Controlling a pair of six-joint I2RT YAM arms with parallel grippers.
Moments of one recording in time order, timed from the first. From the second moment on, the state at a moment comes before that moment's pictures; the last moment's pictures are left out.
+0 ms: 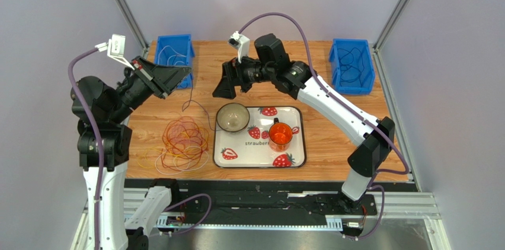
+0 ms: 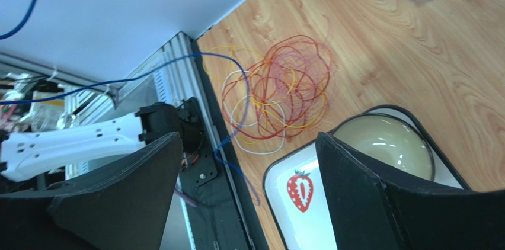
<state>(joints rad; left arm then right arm) -0.01 0.82 1.40 -0.44 0.67 -0.80 0.79 1.73 1.80 -0.47 -0.52 0.33</state>
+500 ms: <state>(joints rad) -0.01 0.92 1.30 0.03 1.00 -1.10 0.75 1.79 1.79 -0.38 -0.93 0.34</state>
